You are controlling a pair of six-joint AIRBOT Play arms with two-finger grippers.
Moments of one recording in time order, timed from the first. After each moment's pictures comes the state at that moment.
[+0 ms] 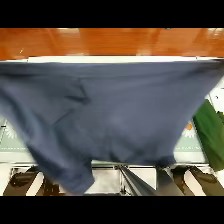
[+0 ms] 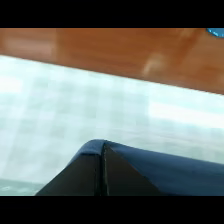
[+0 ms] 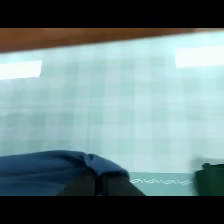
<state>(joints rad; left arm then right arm) 0.08 -0.59 1.17 1.44 -1.03 -1.68 -0.25 -0.83 1.35 -1.19 1.28 1.47</state>
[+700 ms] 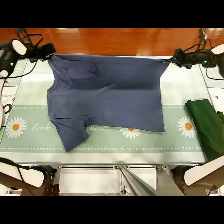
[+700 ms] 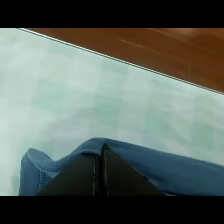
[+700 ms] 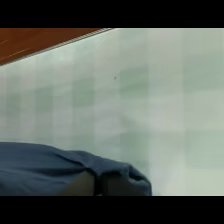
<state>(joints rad) 0.07 -1.76 1.67 1.36 -0.71 -1.69 -0.23 -1.88 1.74 -0.81 0.96 1.27</state>
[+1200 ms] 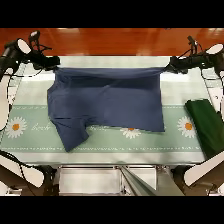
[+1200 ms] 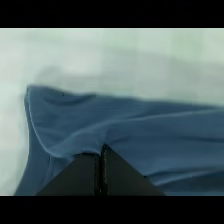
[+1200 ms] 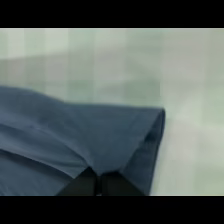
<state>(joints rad) 0.07 -1.83 1.74 1.35 -1.05 -1.52 -0.23 -1.93 1.79 -0.90 1.22 1.29</state>
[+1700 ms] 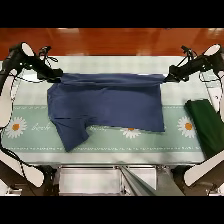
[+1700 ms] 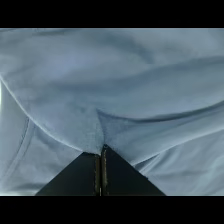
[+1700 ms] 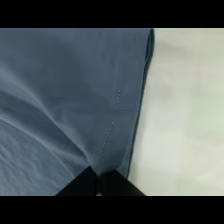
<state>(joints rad) 0.08 -1.88 1.74 1.33 -1.32 -1.42 -0.21 -1.94 1.79 -1.03 1.42 1.33</state>
